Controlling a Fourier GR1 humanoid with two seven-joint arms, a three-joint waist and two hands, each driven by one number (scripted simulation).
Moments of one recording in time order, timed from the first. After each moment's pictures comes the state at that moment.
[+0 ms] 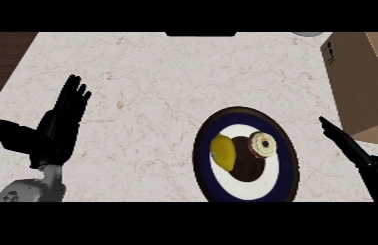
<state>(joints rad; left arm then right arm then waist) -0.10 0.35 -0.14 -1.63 0.34 0.31 0.13 0.25 -0.58 0.13 -2.00 0.01 0.00 0.16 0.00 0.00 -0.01</state>
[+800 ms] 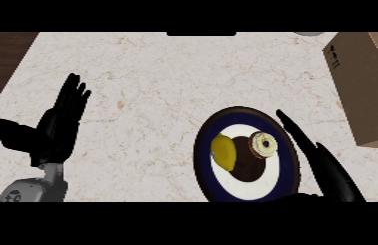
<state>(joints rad) -0.11 0.28 -0.07 -1.62 0.28 0.25 0.14 0.08 -0.34 0.29 -2.01 0.22 0.03 0.48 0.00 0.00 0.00</state>
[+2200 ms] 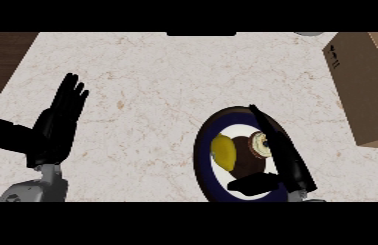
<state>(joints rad) -0.10 0.17 0.04 -1.67 0.17 0.15 0.22 0.00 -0.10 0.29 -1.78 0.46 0.04 0.45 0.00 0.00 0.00</state>
